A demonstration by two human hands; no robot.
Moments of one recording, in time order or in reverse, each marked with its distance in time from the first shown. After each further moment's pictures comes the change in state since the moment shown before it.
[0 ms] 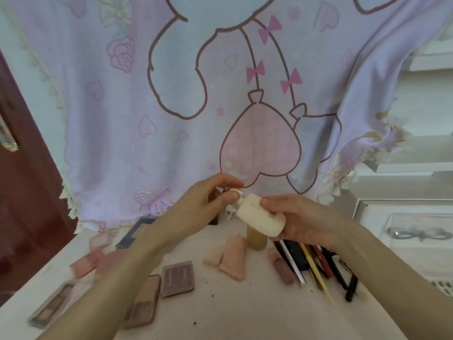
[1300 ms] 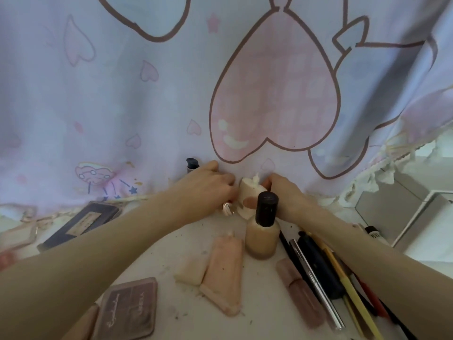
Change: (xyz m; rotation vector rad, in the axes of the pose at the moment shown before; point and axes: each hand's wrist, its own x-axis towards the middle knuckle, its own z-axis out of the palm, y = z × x) left_hand 0.089 -0.142 0.046 1.288 -0.400 0.355; right_hand 0.154 0.063 -0.085 -1.064 0.563 0.030
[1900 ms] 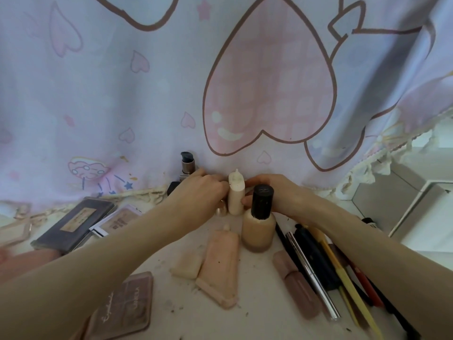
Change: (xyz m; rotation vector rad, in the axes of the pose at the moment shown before) left_hand -0.003 0.017 0.020 -0.197 0.051 -0.231; right_hand -0.015 0.001 -0.005 0.319 -0.183 -0.014
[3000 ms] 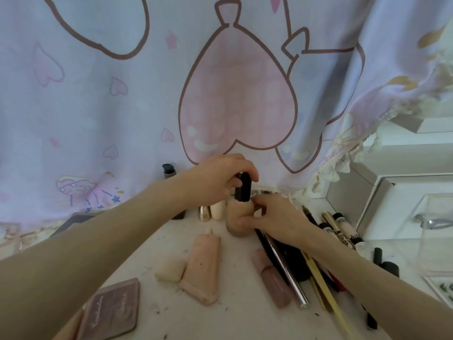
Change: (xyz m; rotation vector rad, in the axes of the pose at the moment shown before) left_hand 0.036 0.024 -0.063 -0.586 -0.046 0.133; right_hand -0.045 0.031 -0.004 -0.218 0.170 -0.189
